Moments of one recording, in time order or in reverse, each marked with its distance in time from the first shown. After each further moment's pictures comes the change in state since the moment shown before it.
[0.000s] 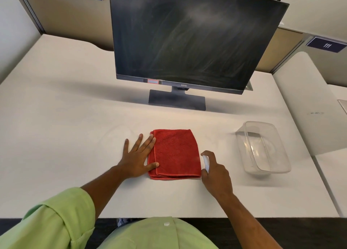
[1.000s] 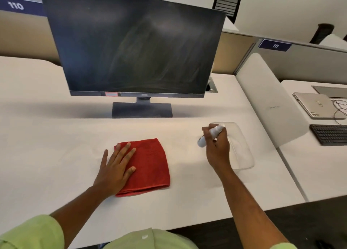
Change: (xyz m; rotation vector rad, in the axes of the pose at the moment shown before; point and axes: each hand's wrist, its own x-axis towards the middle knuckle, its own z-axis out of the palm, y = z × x) left_hand 0.021 0.052 -0.002 0.082 0.219 0.028; right_hand 0.065 0.041 -0.106 0.789 0.490 0.087
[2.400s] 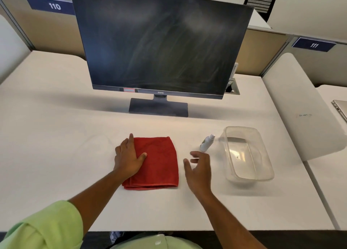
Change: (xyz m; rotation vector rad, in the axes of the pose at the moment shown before) left_hand 0.026 0.035 -0.022 -0.345 0.021 -0.608; right_hand -0.070 0.052 0.059 -0.199 -0.202 0.063
